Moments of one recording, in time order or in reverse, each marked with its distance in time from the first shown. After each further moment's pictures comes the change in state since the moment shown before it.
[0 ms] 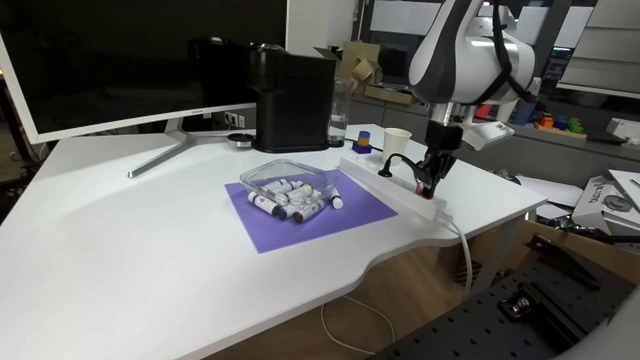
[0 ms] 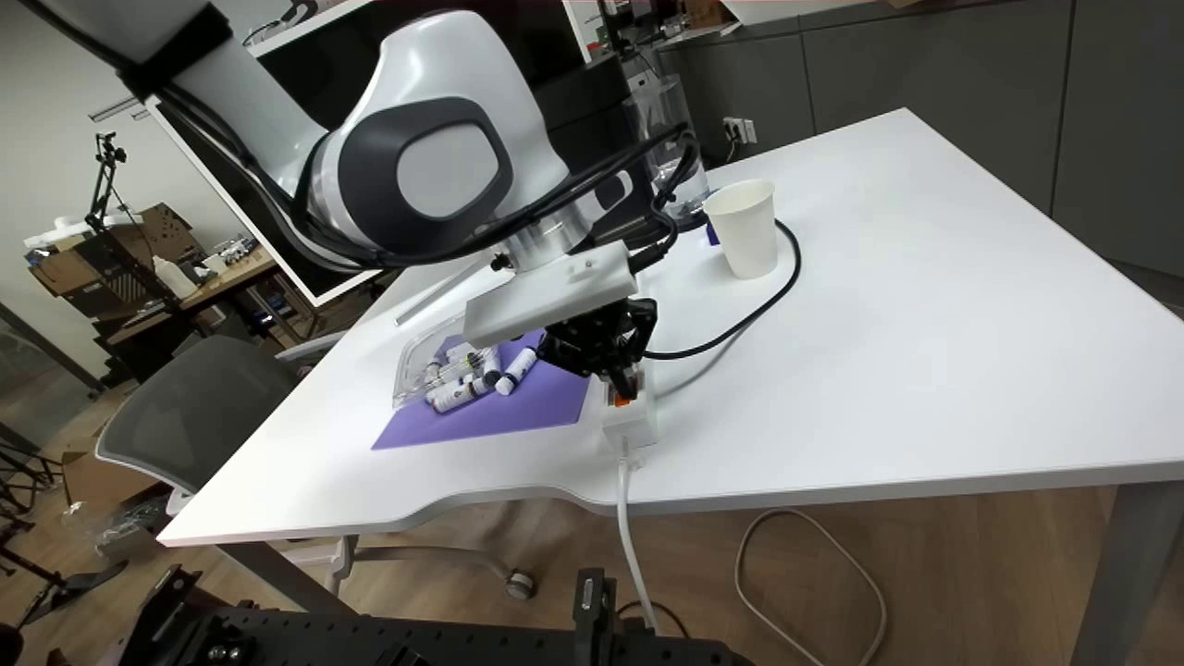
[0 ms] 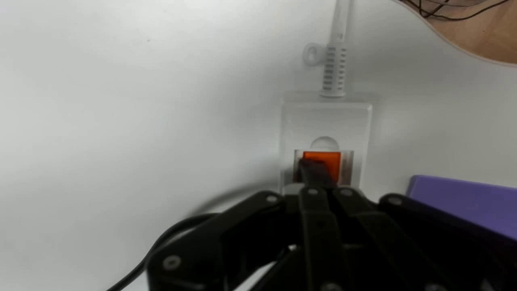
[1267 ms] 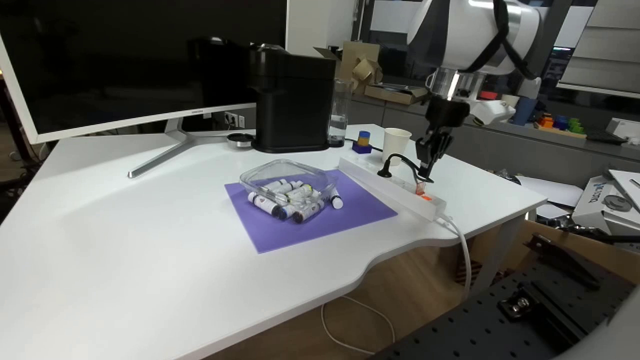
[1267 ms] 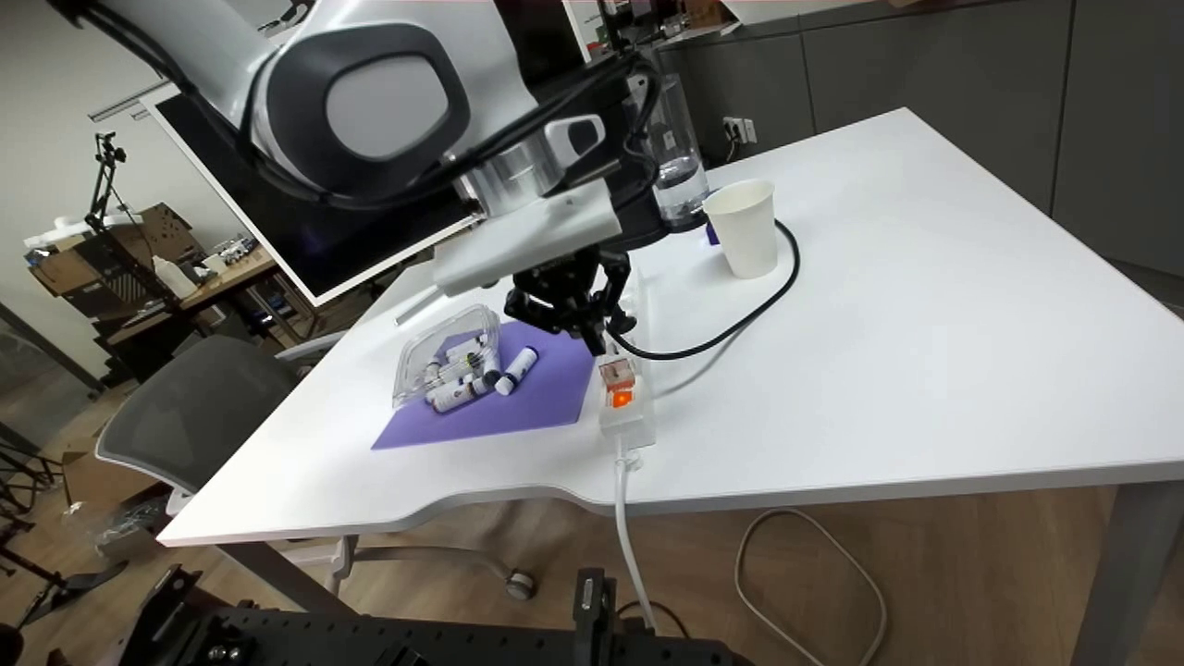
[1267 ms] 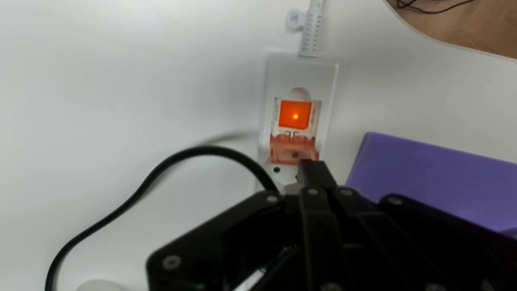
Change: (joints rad) arm -0.045 -0.151 0.081 -0.028 0.206 -0.107 -0.253
